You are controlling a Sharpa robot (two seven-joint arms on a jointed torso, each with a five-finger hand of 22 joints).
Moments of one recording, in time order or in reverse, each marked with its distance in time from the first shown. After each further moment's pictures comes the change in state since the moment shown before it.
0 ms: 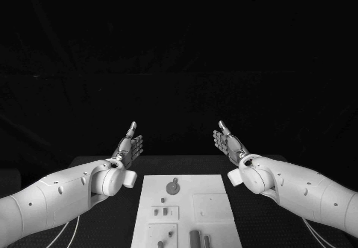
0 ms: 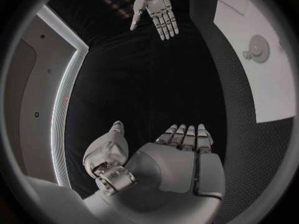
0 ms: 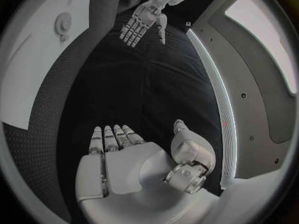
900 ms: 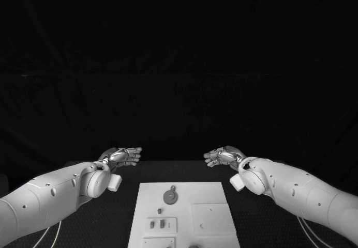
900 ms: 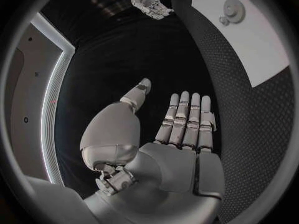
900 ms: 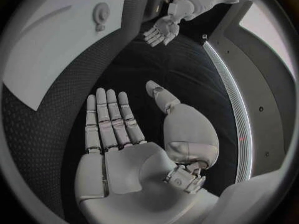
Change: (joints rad) left arm 0.100 0.070 -0.061 -0.261 -0.025 0.140 -0.078; left_hand 0.878 -0.107 0.377 -0.191 0.049 0.691 0.100 0.179 0.480 0.849 0.092 0.059 0.111 0.606 0.118 0.293 0.392 0.000 0.443 0.065 0.385 1.045; right arm 0.065 0.097 0.011 -0.267 -0.137 0.174 -0.094; right_hand 0.788 -0.085 0.490 -0.248 0.217 0.753 0.145 0.204 0.469 0.805 0.147 0.246 0.291 0.735 0.142 0.323 0.574 0.117 0.486 0.168 0.312 0.958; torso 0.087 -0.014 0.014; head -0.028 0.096
